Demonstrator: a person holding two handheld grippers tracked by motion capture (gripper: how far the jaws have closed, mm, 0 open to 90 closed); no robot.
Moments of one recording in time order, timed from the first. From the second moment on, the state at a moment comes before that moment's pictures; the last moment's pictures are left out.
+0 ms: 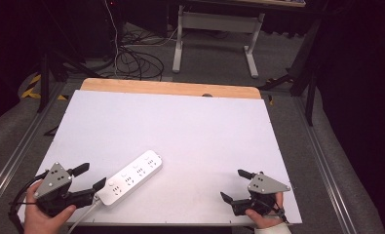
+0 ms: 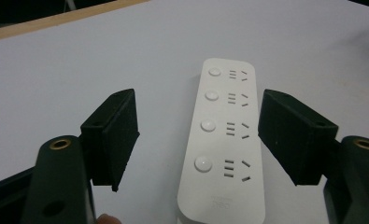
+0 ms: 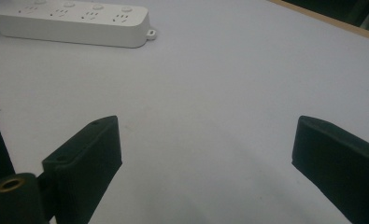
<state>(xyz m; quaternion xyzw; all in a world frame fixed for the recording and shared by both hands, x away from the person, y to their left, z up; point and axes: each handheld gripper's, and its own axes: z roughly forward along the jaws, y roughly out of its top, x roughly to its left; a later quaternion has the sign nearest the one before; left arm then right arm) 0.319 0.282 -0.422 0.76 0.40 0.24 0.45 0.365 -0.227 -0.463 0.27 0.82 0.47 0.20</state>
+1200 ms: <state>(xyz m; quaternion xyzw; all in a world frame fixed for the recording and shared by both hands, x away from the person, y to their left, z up) 0.357 0.241 -0.412 0.79 0.37 0.22 0.43 0.367 -0.227 -0.464 0.26 0.82 0.47 0.20</state>
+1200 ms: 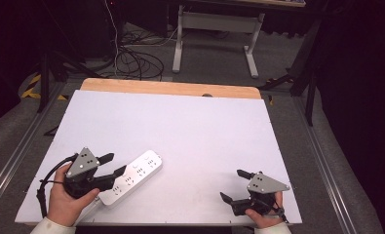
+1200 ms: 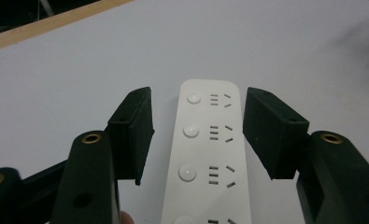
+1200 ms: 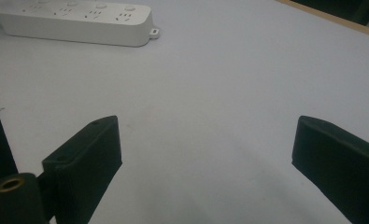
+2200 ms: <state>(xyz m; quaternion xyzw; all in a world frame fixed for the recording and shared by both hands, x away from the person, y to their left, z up) 0.369 0.221 -0.410 0.82 0.35 0.18 0.42 0.367 -0.228 -0.464 0.26 0.82 0.47 0.20</state>
